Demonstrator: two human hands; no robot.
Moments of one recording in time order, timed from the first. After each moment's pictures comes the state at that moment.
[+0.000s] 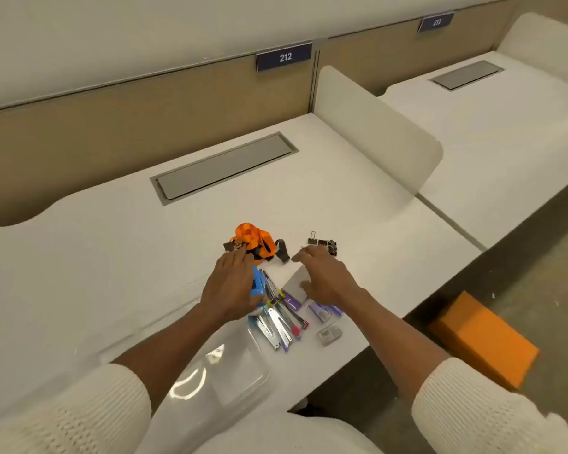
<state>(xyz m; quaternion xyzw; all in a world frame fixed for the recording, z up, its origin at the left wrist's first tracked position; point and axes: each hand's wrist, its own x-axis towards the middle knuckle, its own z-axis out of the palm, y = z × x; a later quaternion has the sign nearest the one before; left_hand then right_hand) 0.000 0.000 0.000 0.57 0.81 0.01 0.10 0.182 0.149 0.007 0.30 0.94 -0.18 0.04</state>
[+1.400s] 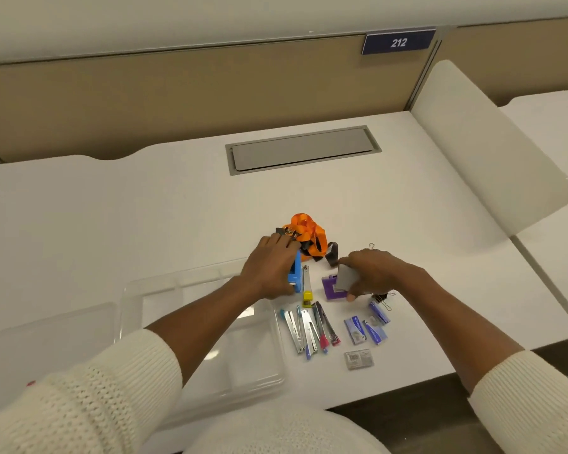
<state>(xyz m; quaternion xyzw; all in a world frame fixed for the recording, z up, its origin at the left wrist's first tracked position) -0.017 0.015 -0.002 0.51 0.85 0.03 0.14 0.125 0.233 -0.009 0.12 0.94 -0.12 0.28</state>
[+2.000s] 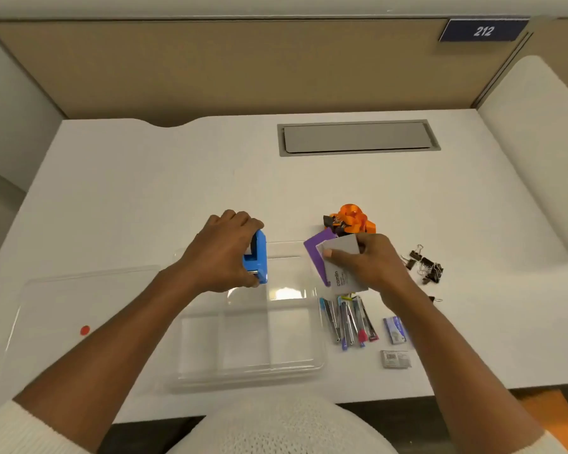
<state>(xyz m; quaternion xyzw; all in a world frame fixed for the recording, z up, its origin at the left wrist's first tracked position) -0.062 -0.146 0.082 0.41 0.90 0.06 0.13 0.088 0.096 0.061 0.36 0.76 -0.54 0.03</state>
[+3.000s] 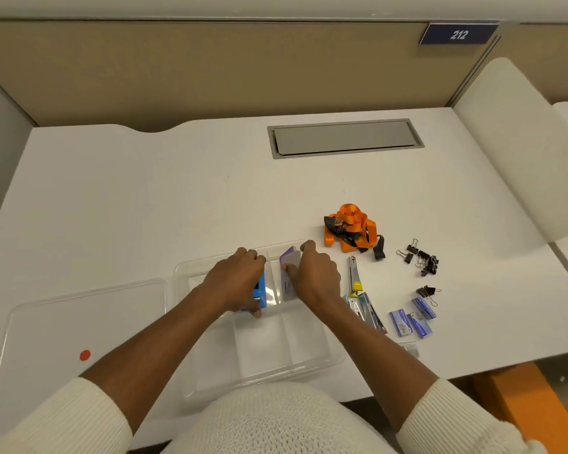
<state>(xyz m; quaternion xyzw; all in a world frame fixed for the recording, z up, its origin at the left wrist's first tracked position) -0.078 -0.153 0.002 0.44 0.86 -0.04 0.24 0.024 -0.010 0.004 0.37 0.89 -0.26 0.07</state>
